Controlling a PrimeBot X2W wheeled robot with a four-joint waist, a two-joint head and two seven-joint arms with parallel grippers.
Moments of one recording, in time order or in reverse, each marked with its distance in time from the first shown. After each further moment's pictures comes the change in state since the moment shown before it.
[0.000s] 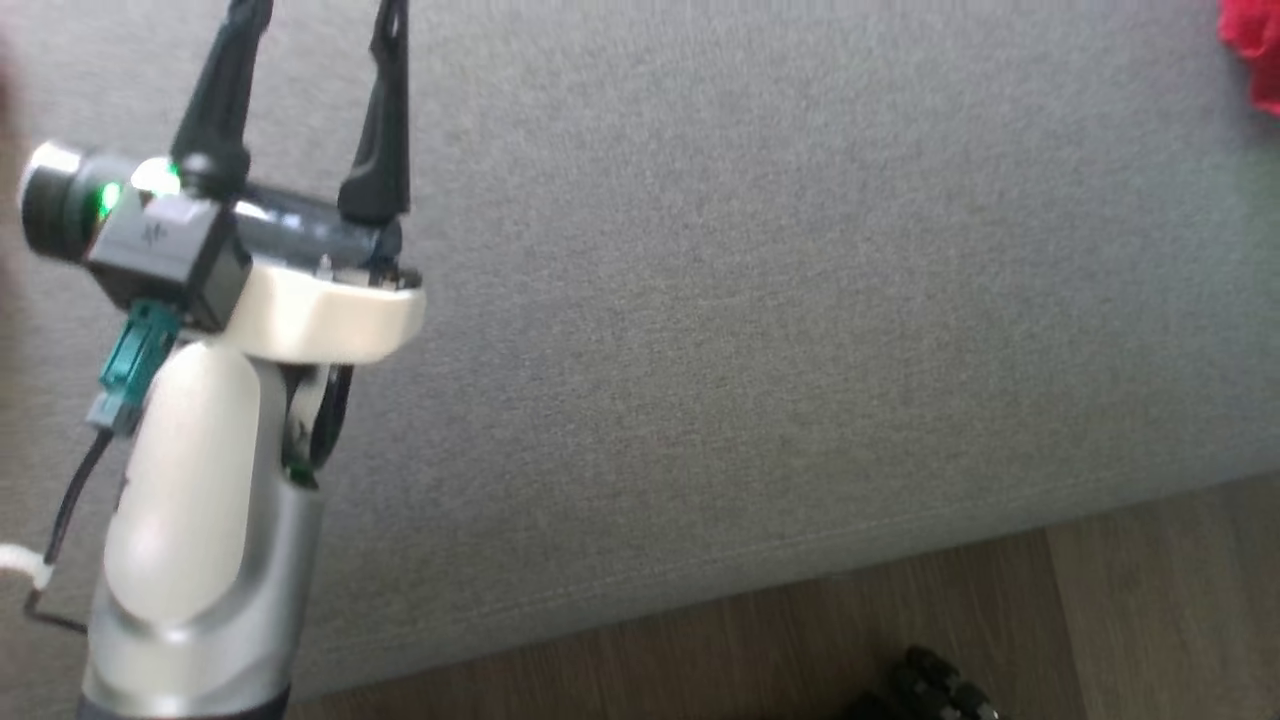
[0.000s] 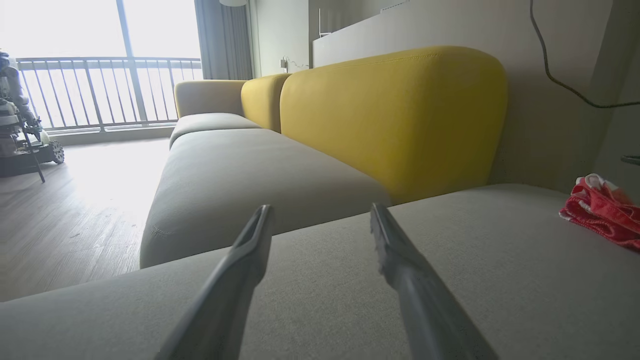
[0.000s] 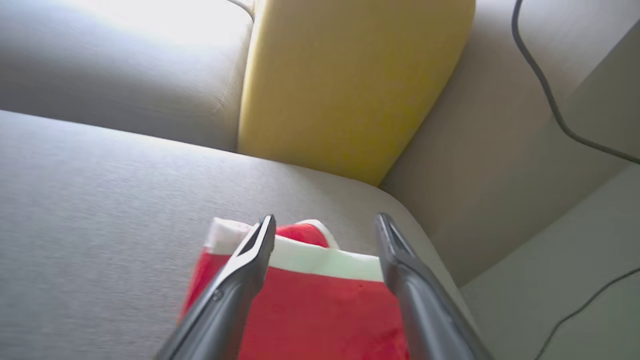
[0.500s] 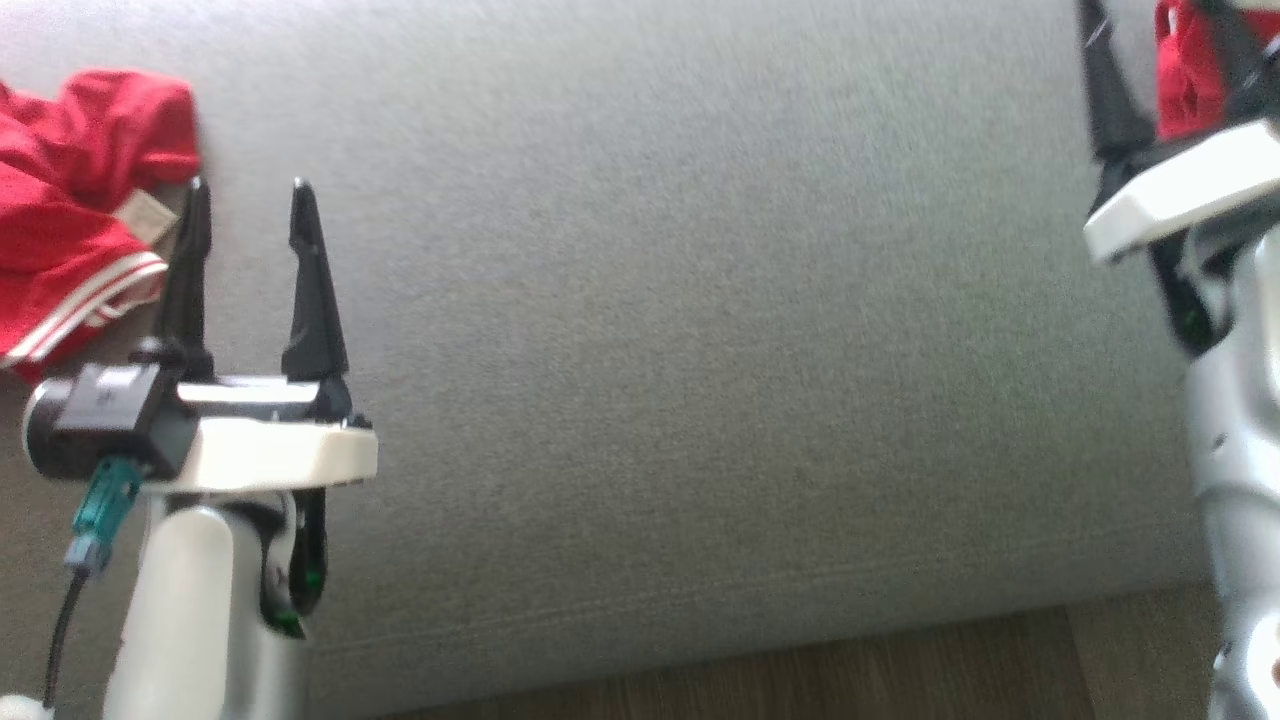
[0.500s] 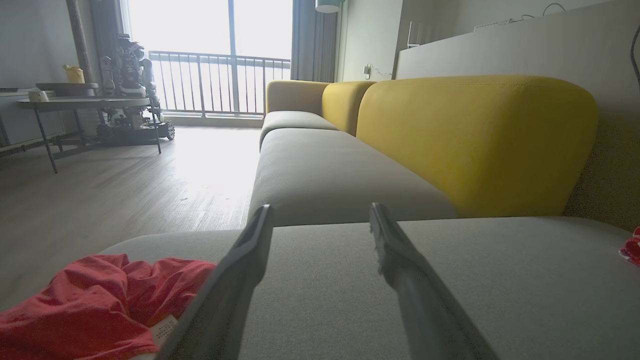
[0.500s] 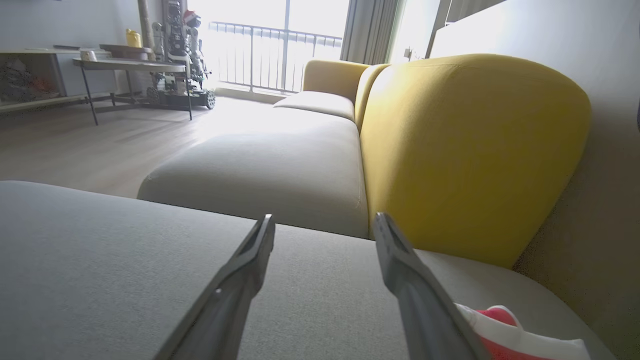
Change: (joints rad) left arm 0.288 -0.040 0.130 -0.029 -0.071 0.063 0.000; right arm 0.326 0.144 0.238 -0.342 0.259 0.000 0.003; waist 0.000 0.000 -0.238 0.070
